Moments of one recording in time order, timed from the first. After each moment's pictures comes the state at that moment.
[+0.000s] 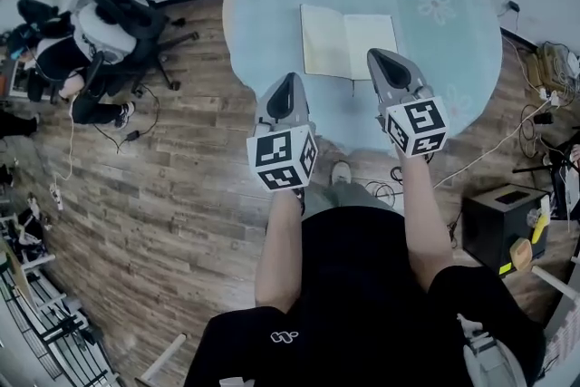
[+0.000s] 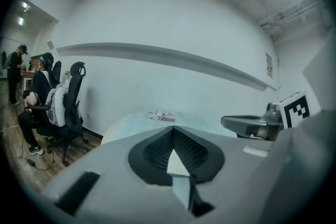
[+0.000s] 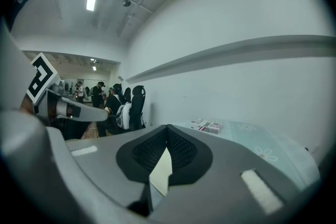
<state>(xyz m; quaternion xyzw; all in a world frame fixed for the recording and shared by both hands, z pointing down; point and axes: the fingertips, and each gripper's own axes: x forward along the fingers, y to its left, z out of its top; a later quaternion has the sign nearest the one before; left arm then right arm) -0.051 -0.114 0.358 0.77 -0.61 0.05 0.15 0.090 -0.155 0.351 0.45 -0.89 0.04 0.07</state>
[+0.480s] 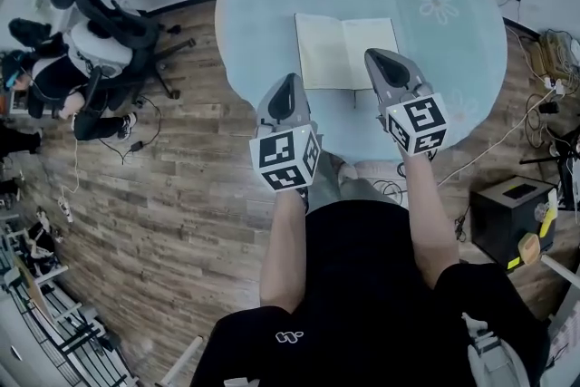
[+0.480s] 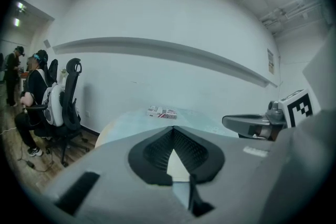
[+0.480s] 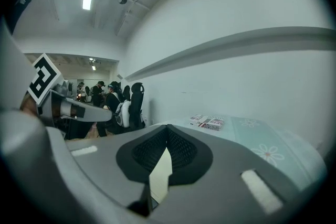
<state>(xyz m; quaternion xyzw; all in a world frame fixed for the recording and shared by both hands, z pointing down) -0.042 -0.162 0.377 0.77 -0.61 0.06 0.16 0.096 -0.197 0.371 0.44 -0.89 0.06 0.08</state>
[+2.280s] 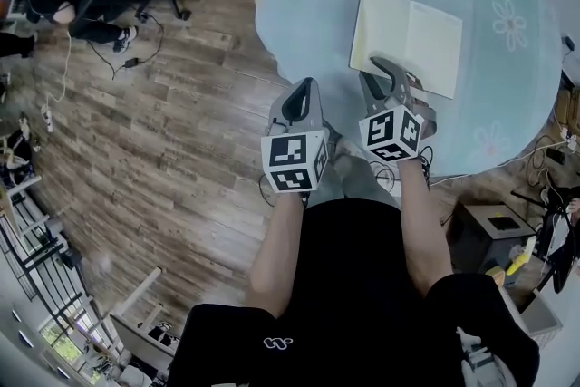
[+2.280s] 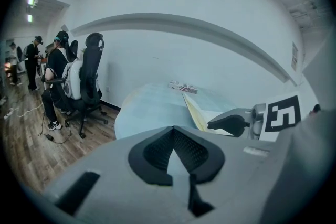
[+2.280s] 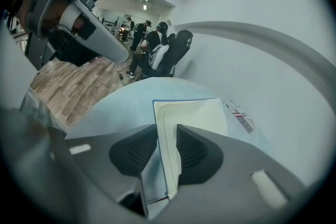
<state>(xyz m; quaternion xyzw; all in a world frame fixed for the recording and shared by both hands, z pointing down) -0.116 -0.135 0.500 0.70 -0.65 0.12 0.27 -0.022 -0.190 0.545 0.28 -0.86 -0.12 0.40</state>
